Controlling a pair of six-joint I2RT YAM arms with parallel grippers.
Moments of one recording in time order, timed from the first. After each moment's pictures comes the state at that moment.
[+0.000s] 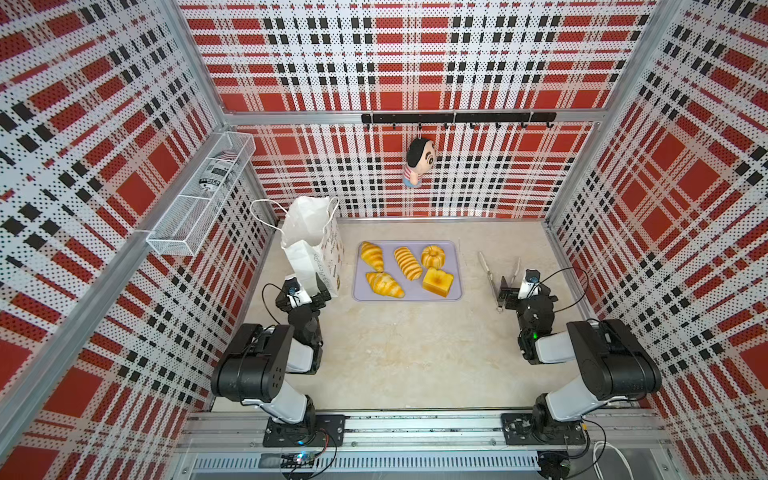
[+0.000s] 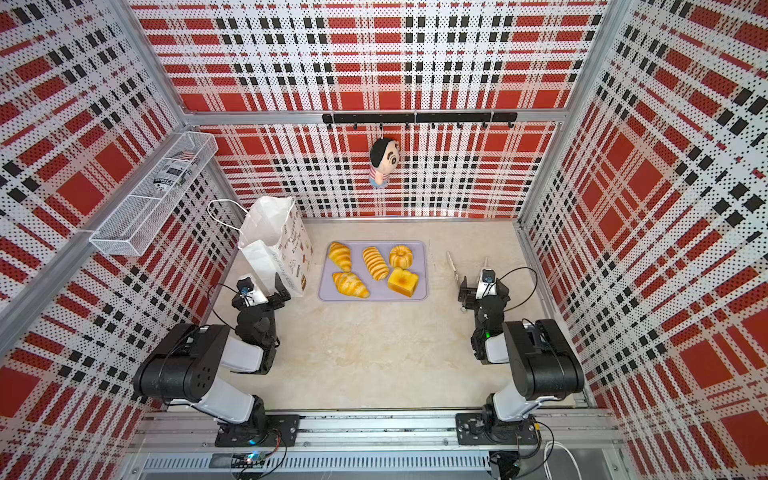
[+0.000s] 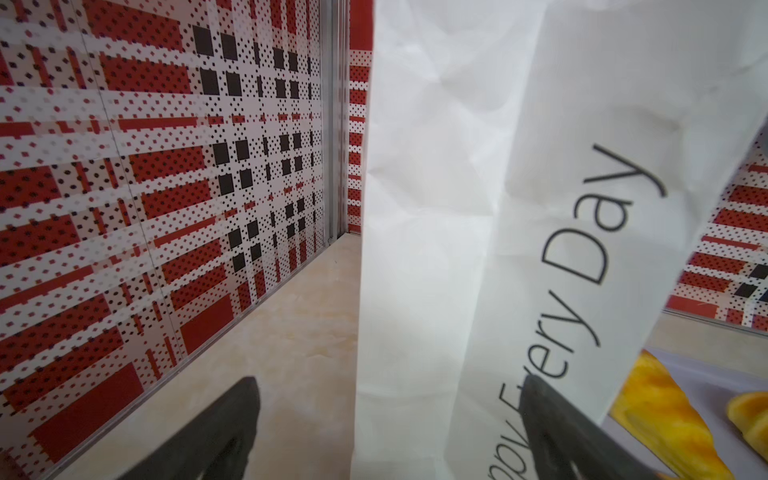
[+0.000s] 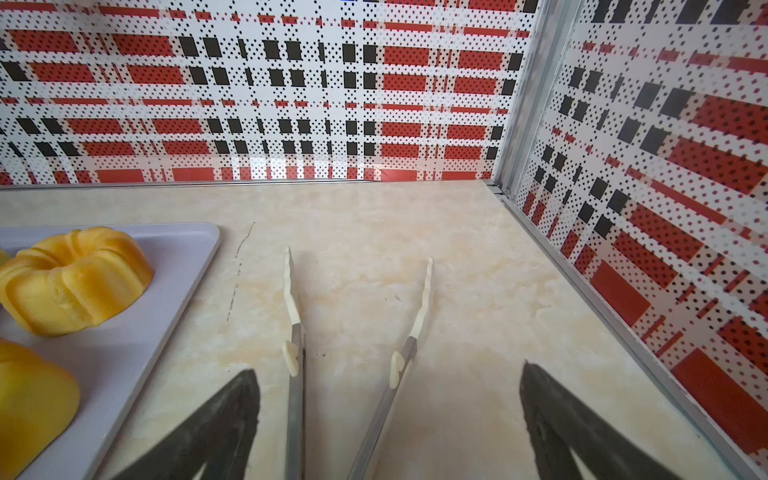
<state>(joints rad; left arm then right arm) -0.05 1.58 0.19 1.42 -0.38 -0.08 0.06 1.57 0.27 1.16 0.18 -0.01</state>
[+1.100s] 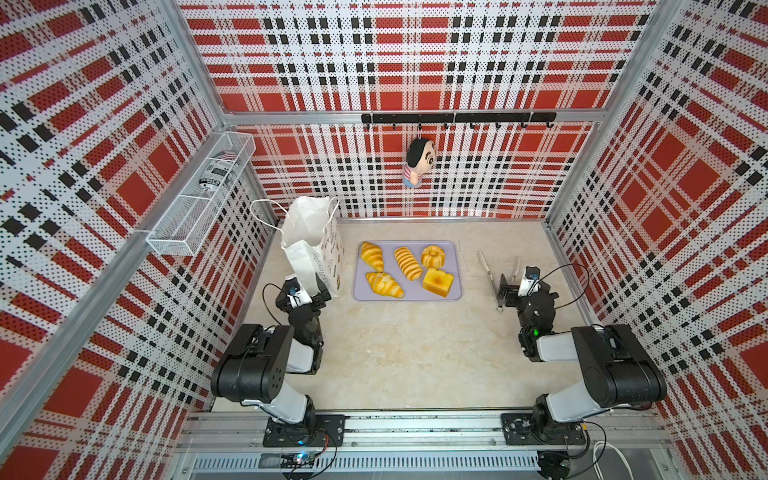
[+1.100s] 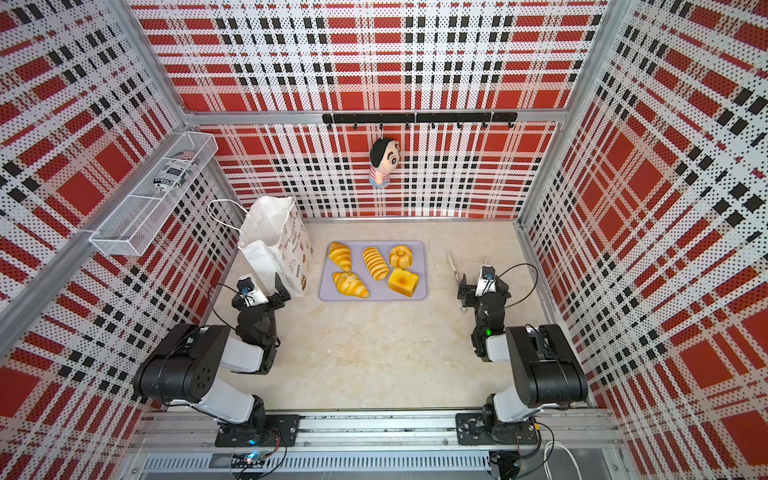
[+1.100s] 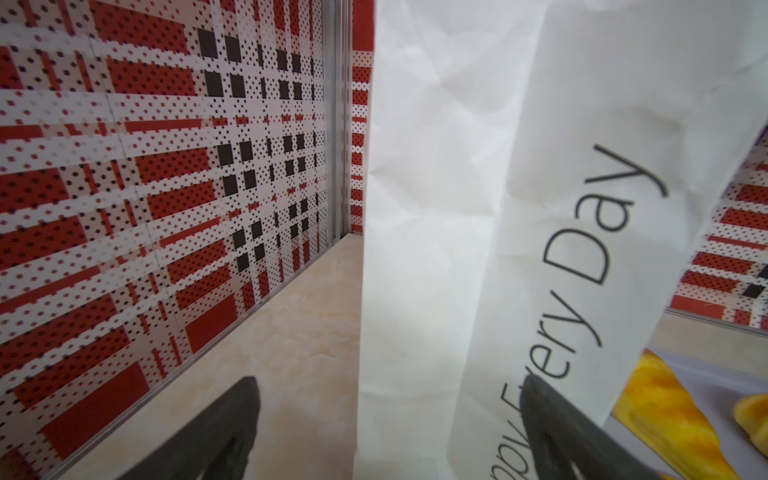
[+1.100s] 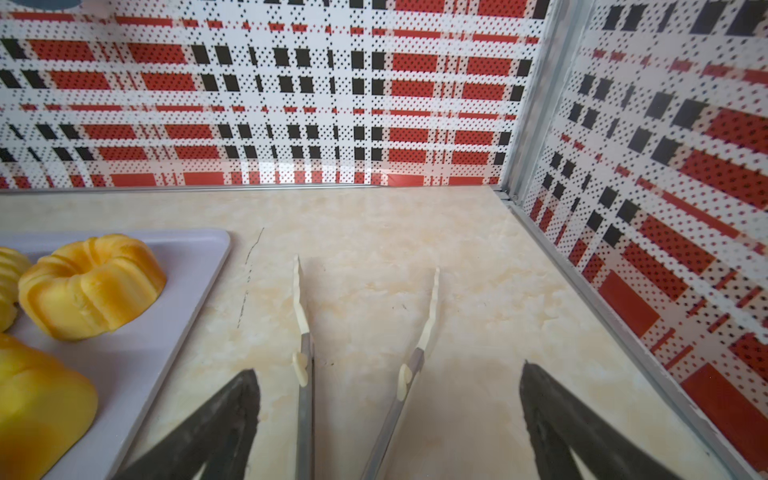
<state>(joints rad) -0.08 1.53 0.19 1.38 -0.44 -0.07 0.06 1.50 0.31 1.06 0.20 0.00</state>
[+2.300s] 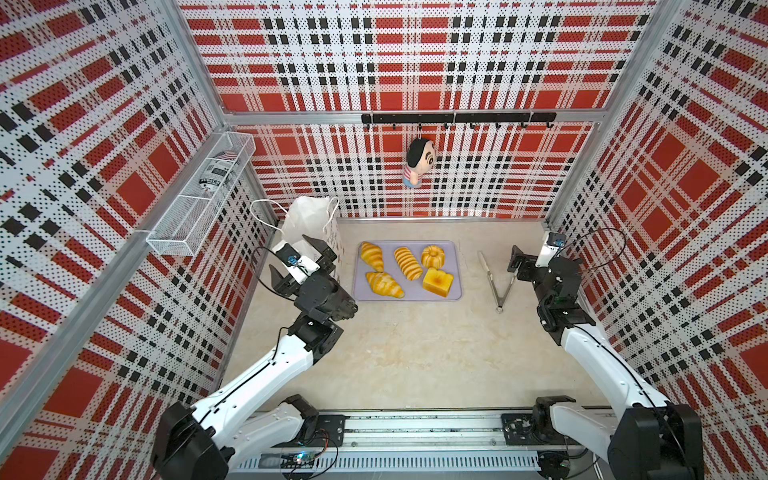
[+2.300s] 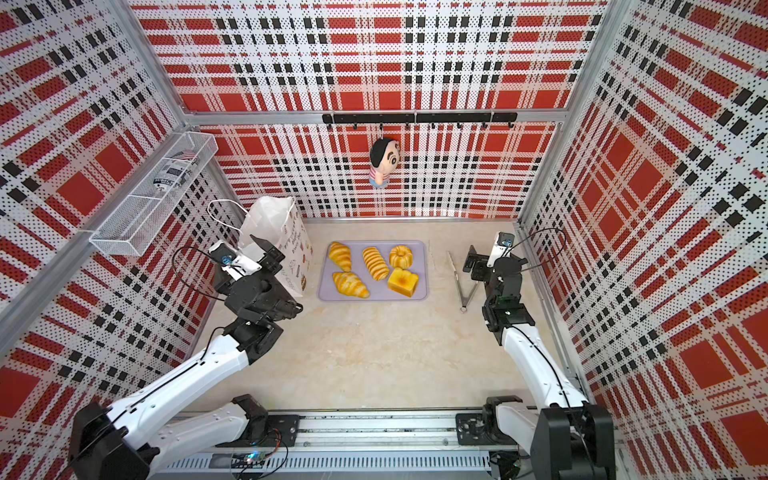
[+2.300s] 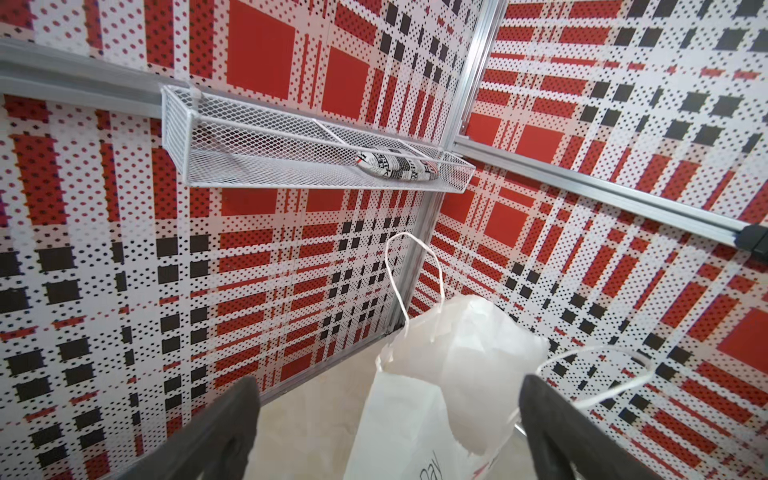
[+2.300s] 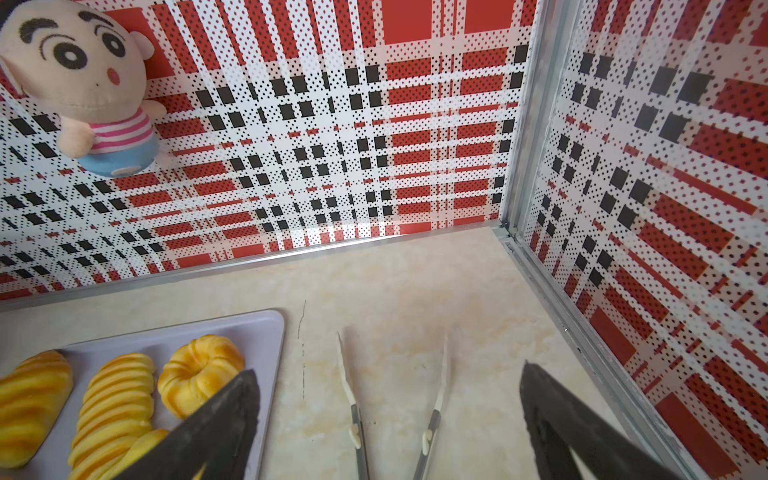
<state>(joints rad) -0.60 1.01 0.80 0.52 -1.36 0.01 0.06 1.09 0.69 0.23 0.15 0.13</state>
